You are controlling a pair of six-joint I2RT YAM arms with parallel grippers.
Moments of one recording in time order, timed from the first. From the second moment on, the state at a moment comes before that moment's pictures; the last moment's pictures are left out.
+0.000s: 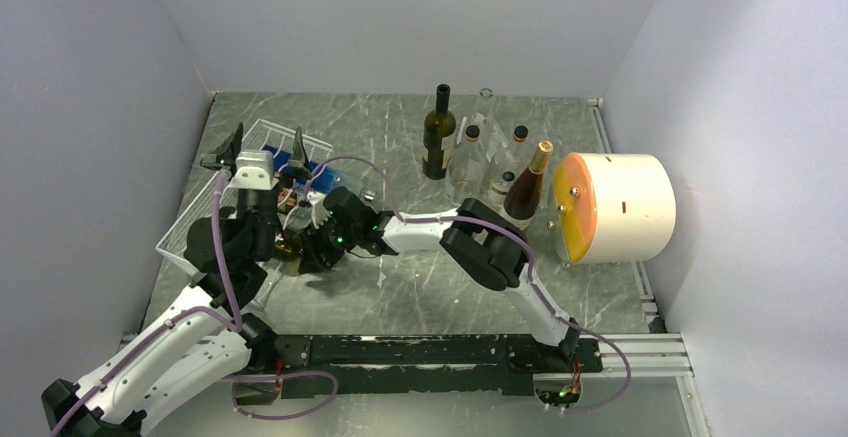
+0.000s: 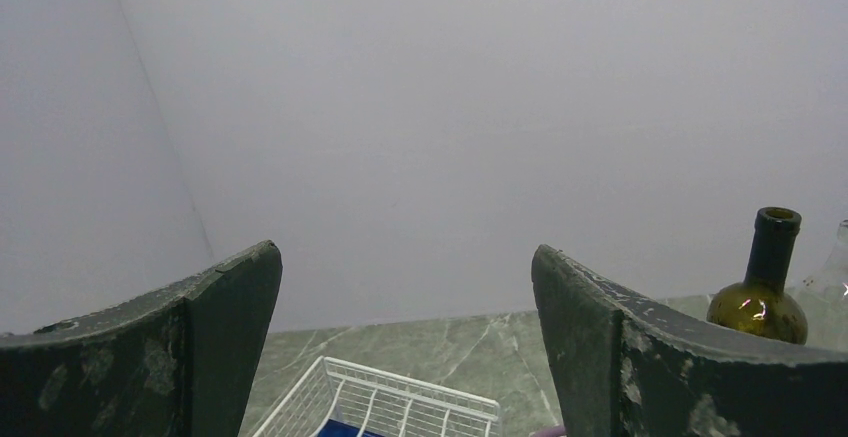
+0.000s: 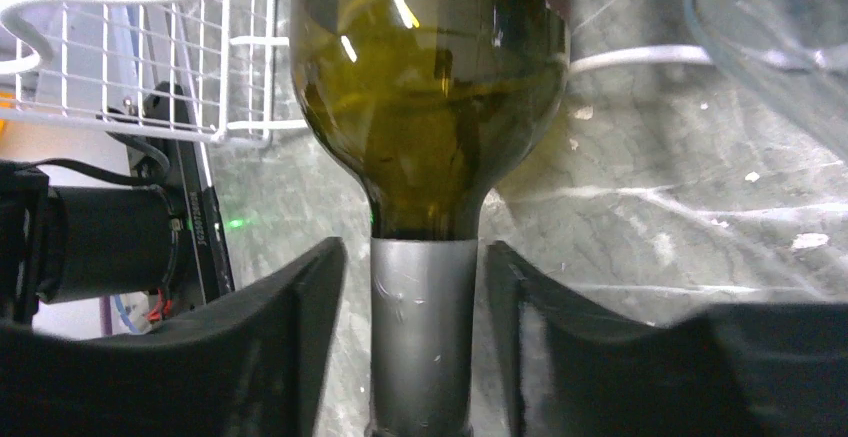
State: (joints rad) left arm -0.64 0.68 0.61 0.64 -0.52 0.41; right arm 1.06 2.25 1.48 0.20 -0.48 0.39
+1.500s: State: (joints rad) left arm -0.95 1.10 0.65 0.14 0.51 0.64; right arm 0.86 1.01 0.80 -0.73 -0.32 0.38
